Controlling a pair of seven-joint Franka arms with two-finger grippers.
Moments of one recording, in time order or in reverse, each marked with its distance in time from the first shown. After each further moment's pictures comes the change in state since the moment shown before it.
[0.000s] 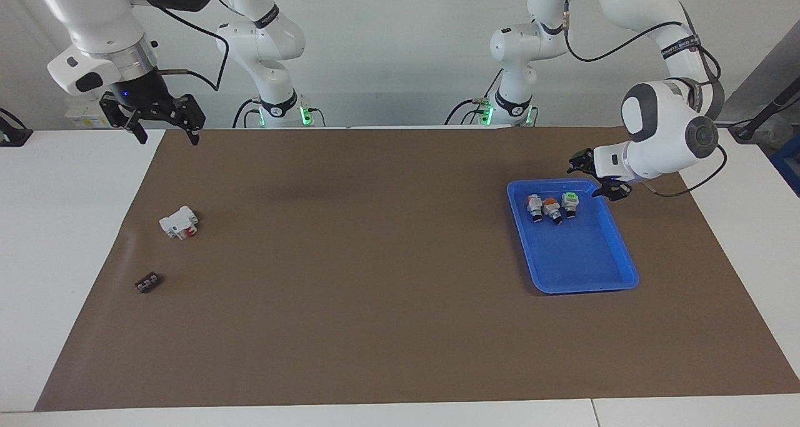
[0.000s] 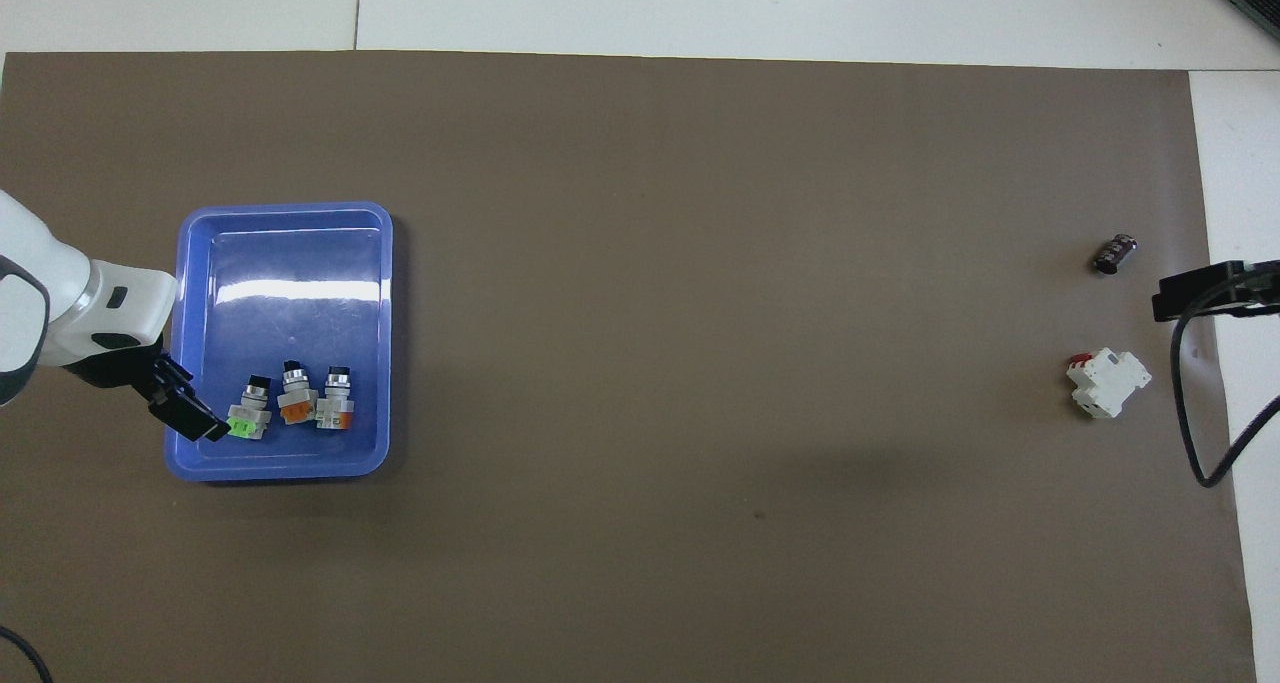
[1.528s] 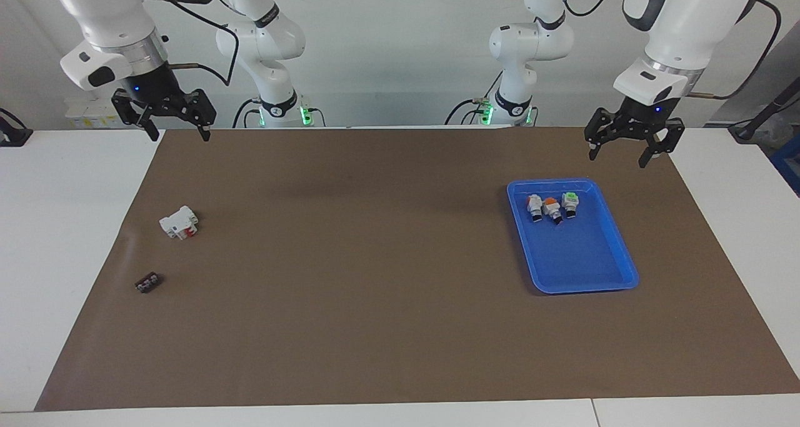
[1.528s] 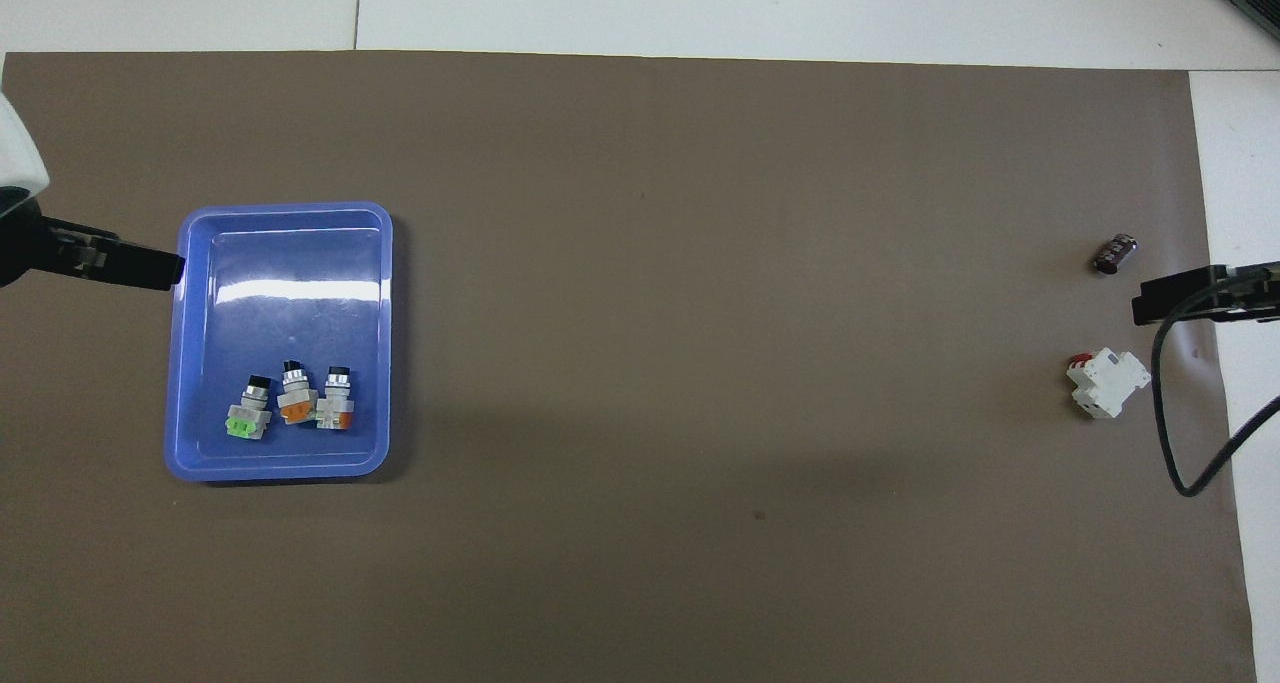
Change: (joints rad) left arm -0.147 -0.156 -0.003 0.323 0.048 0.032 -0.672; right arm 0.013 -0.015 0.001 -0.007 0.036 -0.001 0.020
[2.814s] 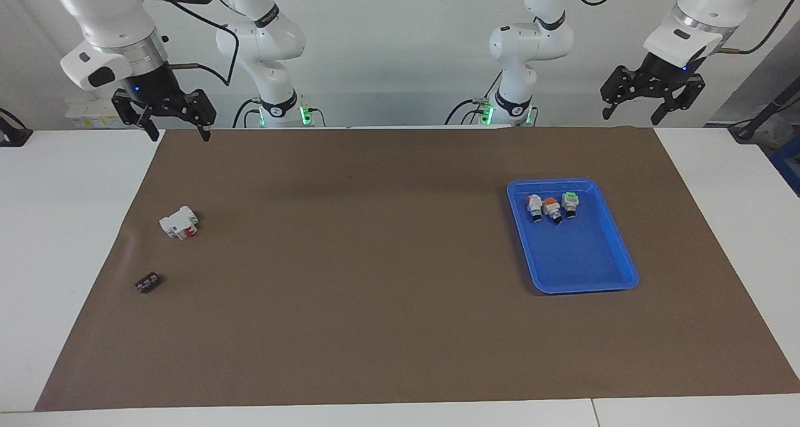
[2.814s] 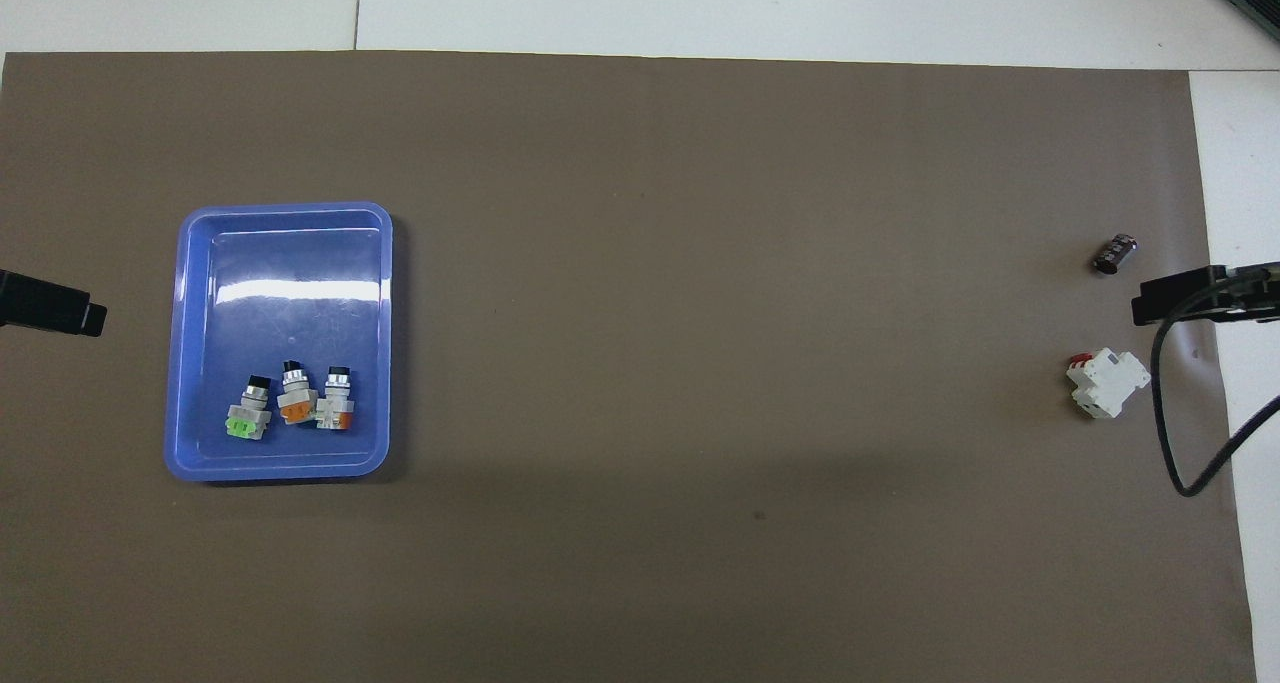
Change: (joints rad) left arm 0.037 -0.005 0.005 0.124 -0.016 -0.267 -0.060; right arm 0.000 0.000 0.000 -0.001 0.000 0.000 0.000
